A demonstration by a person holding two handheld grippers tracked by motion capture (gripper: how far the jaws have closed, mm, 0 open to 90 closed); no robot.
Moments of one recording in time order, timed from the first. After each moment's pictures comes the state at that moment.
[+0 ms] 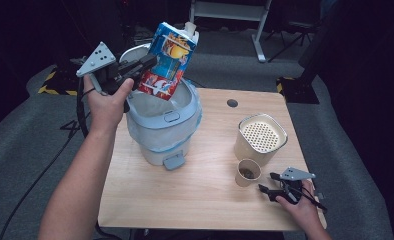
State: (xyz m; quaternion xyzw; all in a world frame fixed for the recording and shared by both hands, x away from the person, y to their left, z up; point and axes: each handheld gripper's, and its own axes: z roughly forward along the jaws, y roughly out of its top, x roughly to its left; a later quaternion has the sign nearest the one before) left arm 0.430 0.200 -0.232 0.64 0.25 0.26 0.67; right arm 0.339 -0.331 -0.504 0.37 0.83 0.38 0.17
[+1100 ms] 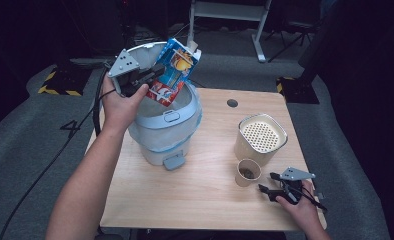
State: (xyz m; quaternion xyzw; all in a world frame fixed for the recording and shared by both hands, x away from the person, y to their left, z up) left arm 0.449 0.178 -0.253 0.70 0.28 0.29 0.59; right arm 0.339 -0.331 -0.504 0.37 0.83 0.38 0.17
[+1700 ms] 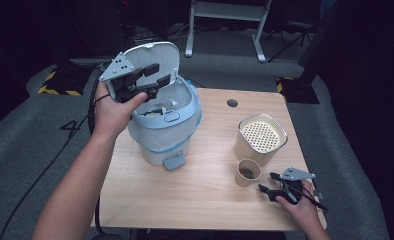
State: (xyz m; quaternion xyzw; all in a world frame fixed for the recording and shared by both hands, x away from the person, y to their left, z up) left arm 0.421 0.180 -0.246 0.71 0.26 0.25 0.61; right arm 0.339 -0.331 -0.504 0.37 0.83 0.38 0.17
